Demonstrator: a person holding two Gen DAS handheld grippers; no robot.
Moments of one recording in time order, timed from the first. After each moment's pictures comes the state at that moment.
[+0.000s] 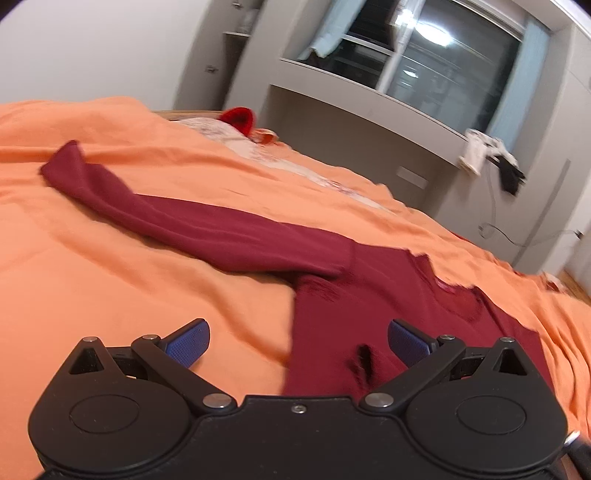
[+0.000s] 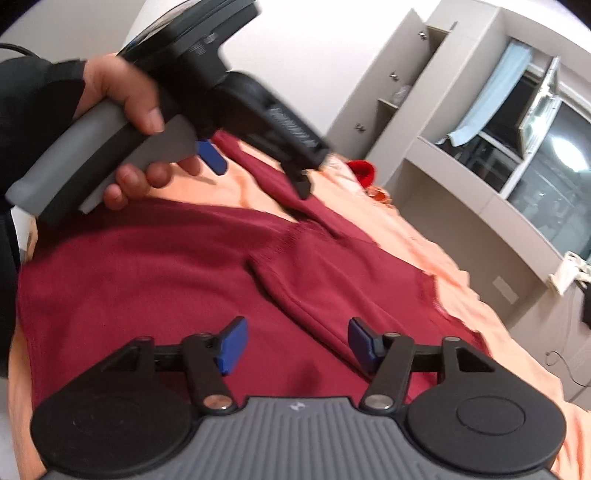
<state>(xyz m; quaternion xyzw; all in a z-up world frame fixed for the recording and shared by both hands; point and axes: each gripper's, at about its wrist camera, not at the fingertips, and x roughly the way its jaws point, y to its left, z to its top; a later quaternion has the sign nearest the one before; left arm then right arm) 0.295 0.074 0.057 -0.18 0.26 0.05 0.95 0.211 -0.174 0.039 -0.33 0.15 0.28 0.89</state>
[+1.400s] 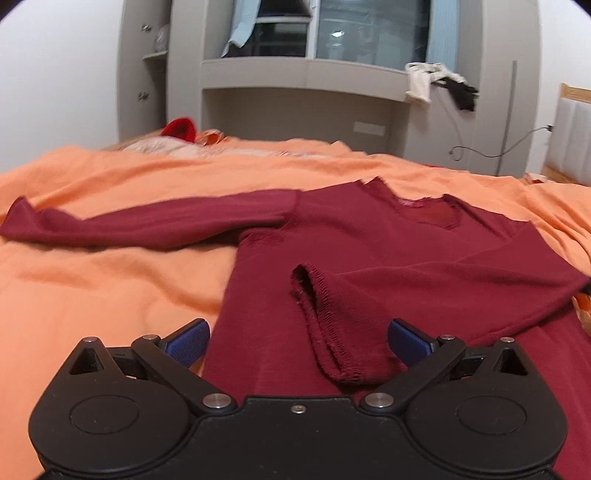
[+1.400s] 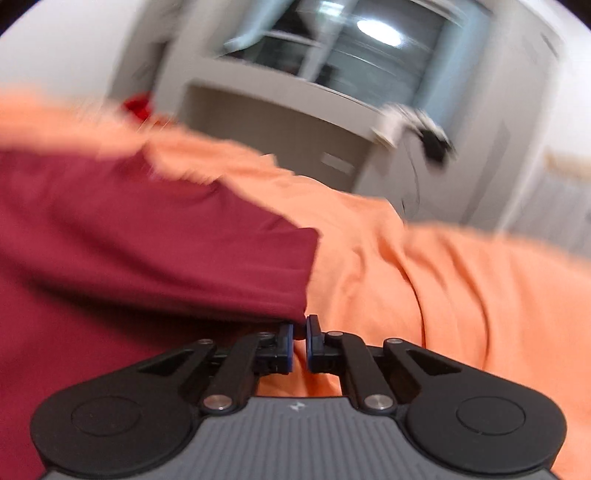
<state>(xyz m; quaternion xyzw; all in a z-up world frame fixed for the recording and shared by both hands) 0.293 0.007 0.028 -0.02 0.28 0.00 0.96 0.319 -0.370 0.032 -0.09 0.24 0.00 0.97</state>
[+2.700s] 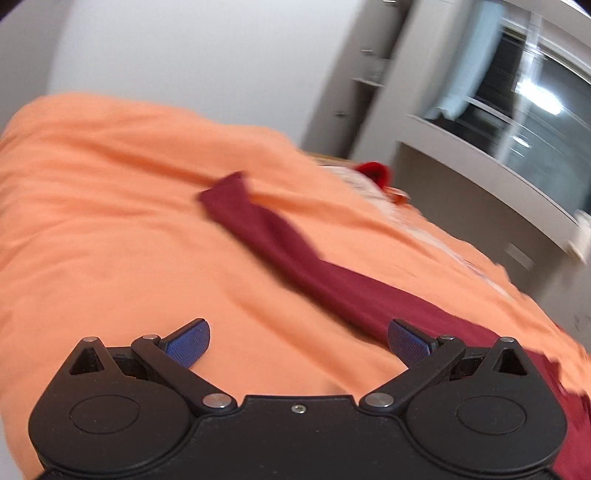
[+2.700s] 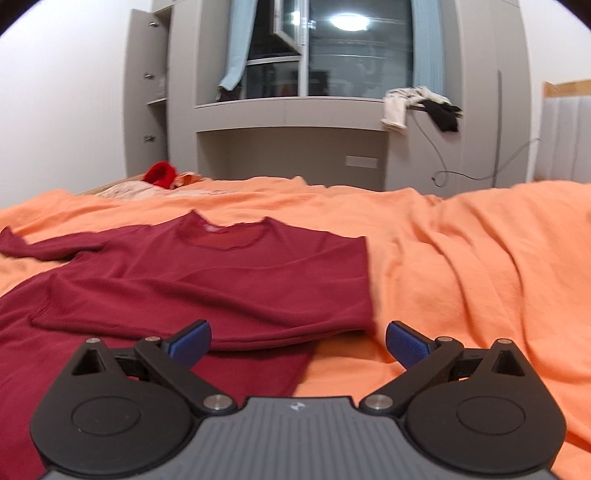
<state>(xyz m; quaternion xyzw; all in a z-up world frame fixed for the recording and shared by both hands) 0.290 0.212 0.043 -0.25 0.19 0.27 0.91 0.258 -0.344 0.053 -0.02 0.22 0.09 0.97</state>
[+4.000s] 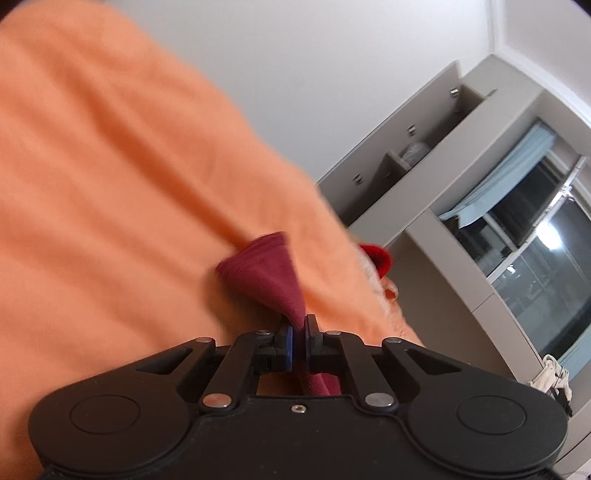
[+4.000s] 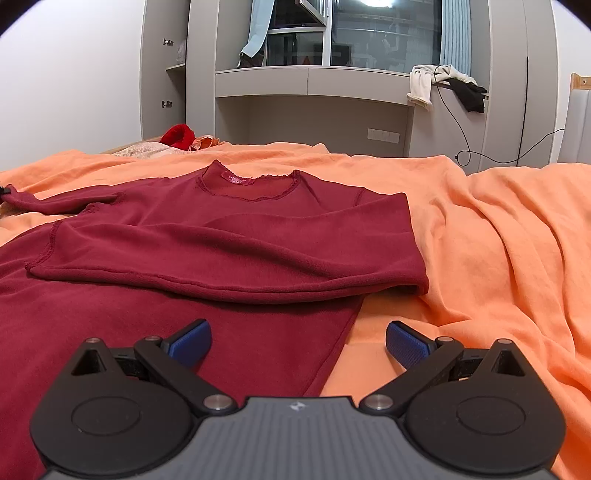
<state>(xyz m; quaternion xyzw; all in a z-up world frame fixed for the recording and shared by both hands) 0.344 0.339 0.015 -0.39 0.05 0.24 0.89 0.273 -0.333 0.018 -0.03 0.27 0.11 0.96</state>
